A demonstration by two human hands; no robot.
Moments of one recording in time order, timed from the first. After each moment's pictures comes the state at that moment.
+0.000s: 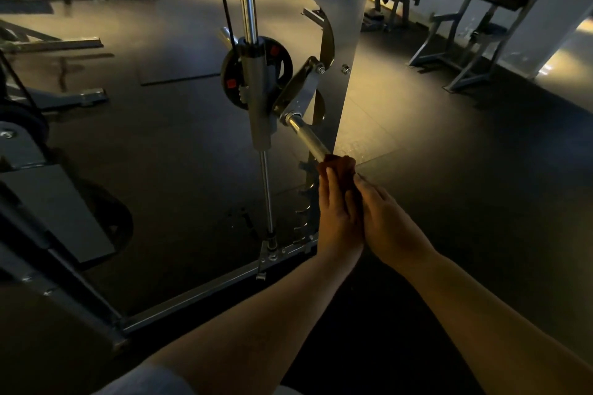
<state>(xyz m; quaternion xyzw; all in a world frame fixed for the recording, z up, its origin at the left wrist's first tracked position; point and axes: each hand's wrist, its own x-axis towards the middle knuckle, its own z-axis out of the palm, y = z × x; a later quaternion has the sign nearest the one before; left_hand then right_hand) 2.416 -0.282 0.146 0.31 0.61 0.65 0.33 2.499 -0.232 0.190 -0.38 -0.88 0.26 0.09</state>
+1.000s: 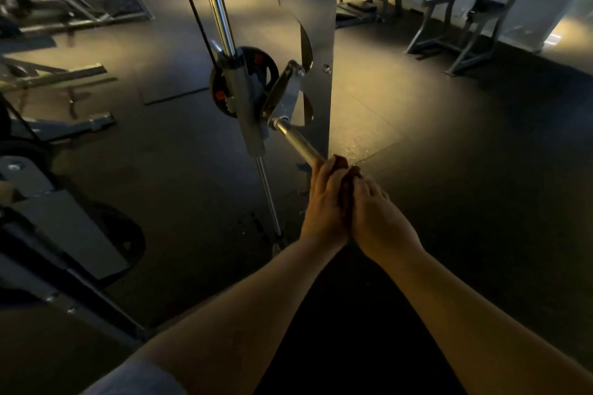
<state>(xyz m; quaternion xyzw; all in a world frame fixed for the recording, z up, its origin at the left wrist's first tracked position) 2.391 -0.275 0.132 0.54 0.71 0.43 0.13 2.502 -0.242 0.188 -0.42 -0.89 0.13 0.05</state>
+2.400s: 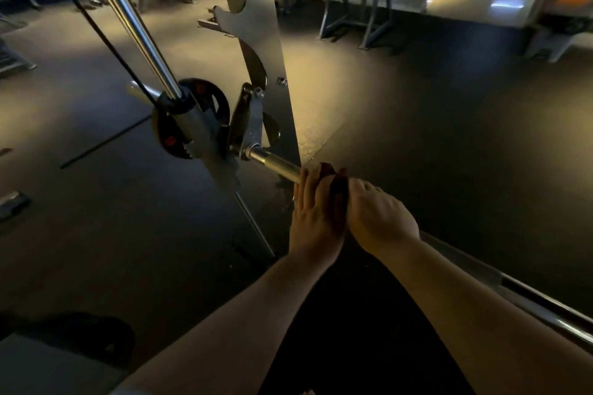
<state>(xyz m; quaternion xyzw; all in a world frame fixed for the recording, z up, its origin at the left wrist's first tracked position) 2.317 -0.263 0.122 0.74 0.63 0.24 -0.01 2.448 -0.246 0.202 -0.57 -0.81 0.13 0.08</state>
